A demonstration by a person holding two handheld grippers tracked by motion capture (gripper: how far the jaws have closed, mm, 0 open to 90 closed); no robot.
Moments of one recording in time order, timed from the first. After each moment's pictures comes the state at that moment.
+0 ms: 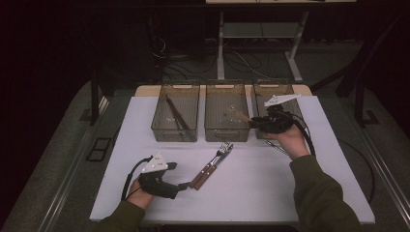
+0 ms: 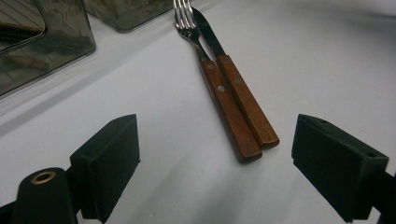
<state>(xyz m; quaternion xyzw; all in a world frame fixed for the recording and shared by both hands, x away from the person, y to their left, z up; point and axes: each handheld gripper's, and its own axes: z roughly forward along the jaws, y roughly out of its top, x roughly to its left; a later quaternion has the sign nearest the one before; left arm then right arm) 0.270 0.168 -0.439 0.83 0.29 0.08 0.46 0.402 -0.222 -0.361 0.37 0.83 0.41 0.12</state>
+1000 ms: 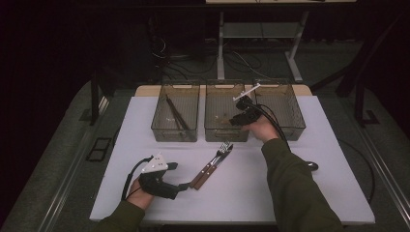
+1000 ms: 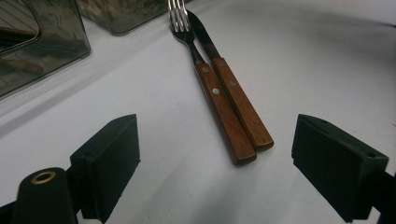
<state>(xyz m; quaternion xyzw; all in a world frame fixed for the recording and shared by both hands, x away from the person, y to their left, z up) 0.270 0.167 -0.438 0.83 0.28 0.08 0.47 0.458 -0.153 -0.383 0.39 0.86 0.30 0.10</state>
